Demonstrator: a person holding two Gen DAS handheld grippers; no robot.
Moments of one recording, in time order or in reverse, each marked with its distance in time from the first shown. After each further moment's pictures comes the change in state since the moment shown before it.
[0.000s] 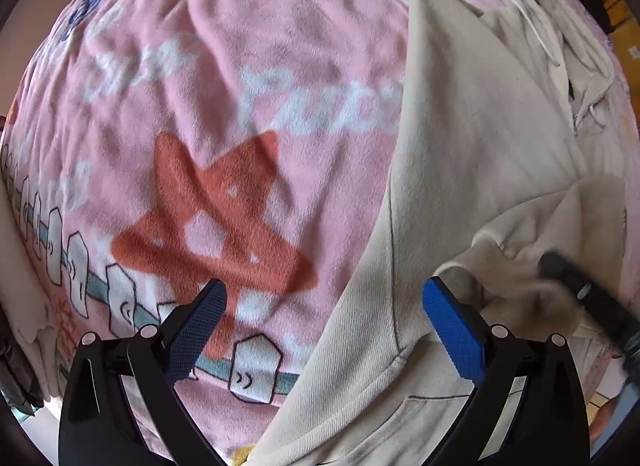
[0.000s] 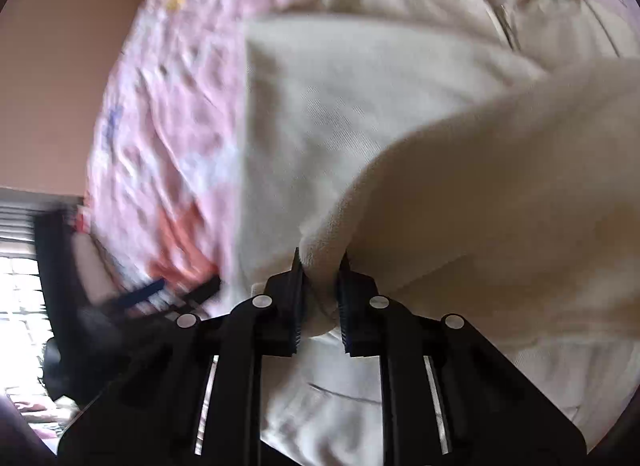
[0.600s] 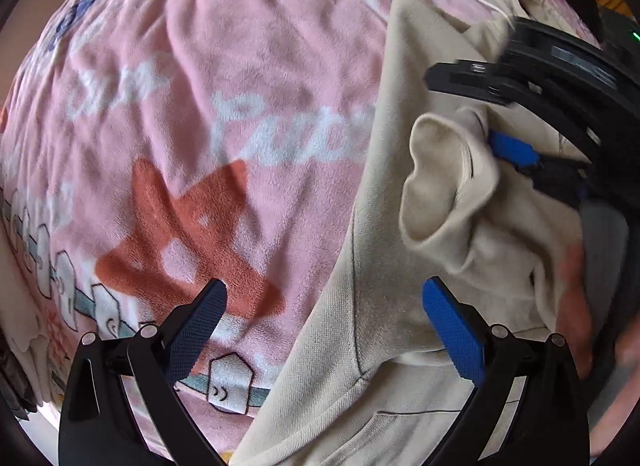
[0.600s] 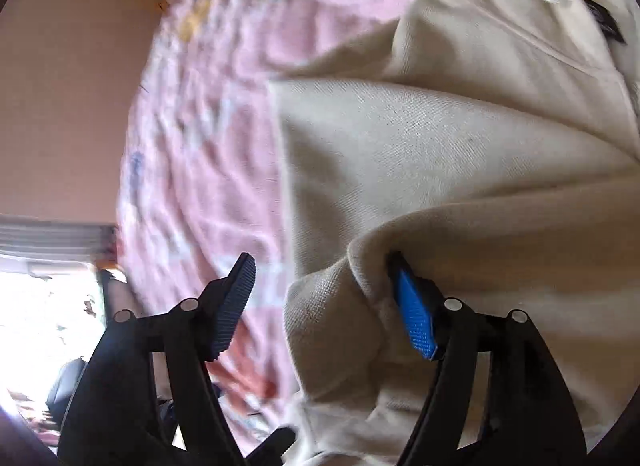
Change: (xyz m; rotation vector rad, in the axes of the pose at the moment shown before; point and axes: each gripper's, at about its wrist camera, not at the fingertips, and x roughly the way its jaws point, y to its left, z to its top) left arm -0.008 -0.016 0.024 -0.007 -0.009 -0.030; right arm 0.062 0.018 0.086 0.064 -0.021 0.202
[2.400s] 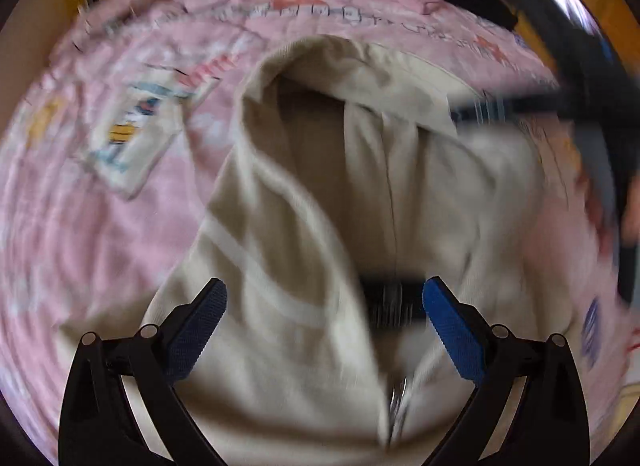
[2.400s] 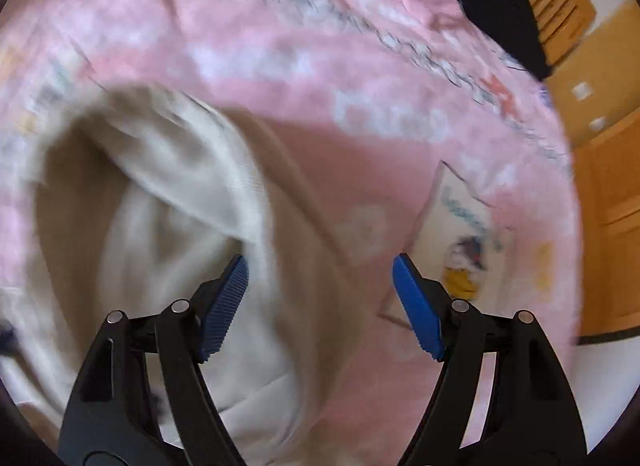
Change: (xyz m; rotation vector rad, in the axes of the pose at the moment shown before) left arm 0.059 -0.278 0.202 0.281 -0.316 -0.125; right arm -0.095 -0.161 0.283 -0.425 -0.112 -0.944
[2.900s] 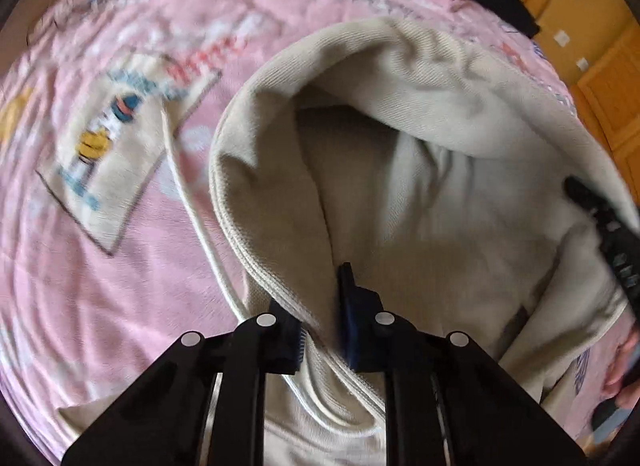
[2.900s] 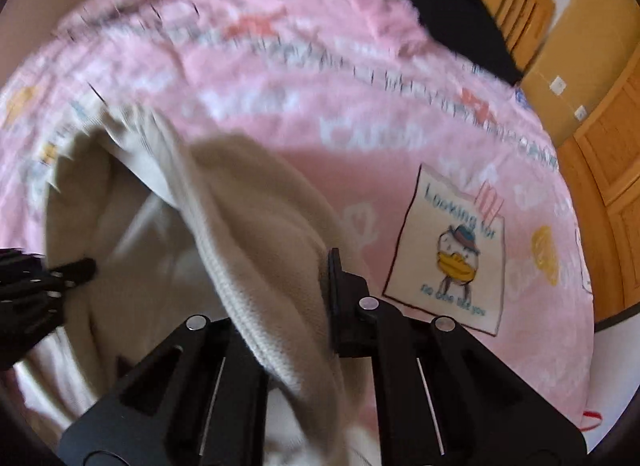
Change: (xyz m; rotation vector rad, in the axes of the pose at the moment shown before) left arm 0.028 0.029 0.041 0.001 0.049 -0.013; right arm -0.066 -0.021 -0.059 0.133 -0.297 0.097
